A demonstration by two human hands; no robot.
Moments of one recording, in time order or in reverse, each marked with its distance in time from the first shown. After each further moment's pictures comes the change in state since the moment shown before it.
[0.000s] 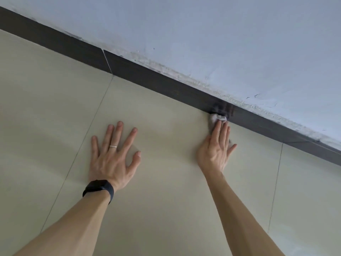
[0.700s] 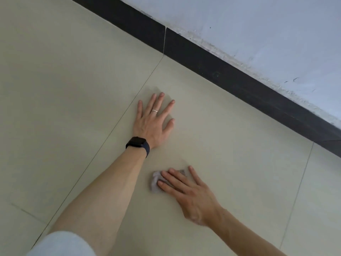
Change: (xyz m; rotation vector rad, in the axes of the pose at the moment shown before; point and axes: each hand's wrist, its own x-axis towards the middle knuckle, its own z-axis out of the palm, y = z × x) left_hand -0.005 -0.001 -0.006 -0.068 0.054 0.005; right_hand -0.173 0.057 -0.003 -0.371 -0.519 -1.483
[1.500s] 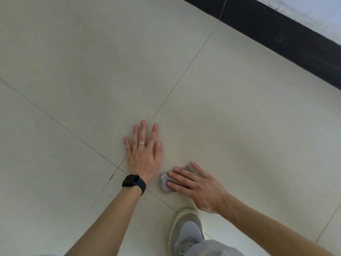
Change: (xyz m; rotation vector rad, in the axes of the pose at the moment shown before) left_hand -0.253 -0.084 -0.002 -0.016 -0.015 -0.462; right_hand 0.017 -0.123 0.030 -0.035 -0.009 -0.319
